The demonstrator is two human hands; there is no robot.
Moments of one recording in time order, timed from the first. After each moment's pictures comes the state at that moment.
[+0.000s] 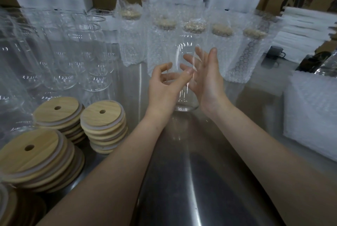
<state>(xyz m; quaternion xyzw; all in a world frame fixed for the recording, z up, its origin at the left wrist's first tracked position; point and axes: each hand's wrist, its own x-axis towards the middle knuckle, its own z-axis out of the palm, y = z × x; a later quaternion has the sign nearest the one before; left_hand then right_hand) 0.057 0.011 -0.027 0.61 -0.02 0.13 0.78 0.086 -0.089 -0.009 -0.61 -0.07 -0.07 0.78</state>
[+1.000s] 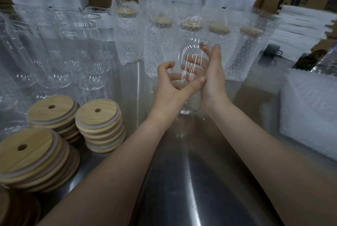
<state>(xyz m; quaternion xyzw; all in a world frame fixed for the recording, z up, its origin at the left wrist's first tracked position) 0.052 0.001 -0.034 0.68 -0.10 0.10 0.72 0.086 -0.092 -0.001 -0.58 -0.02 -0.12 0.81</state>
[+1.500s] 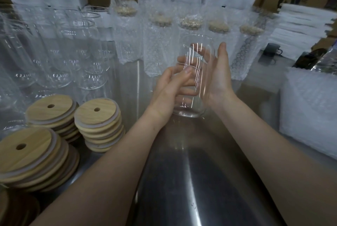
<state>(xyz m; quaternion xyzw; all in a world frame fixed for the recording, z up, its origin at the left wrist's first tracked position) 0.057 0.008 -0.032 0.58 -0.11 -0.01 0.81 0.089 -0.106 0.001 -0.54 -0.03 -0.04 0.84</state>
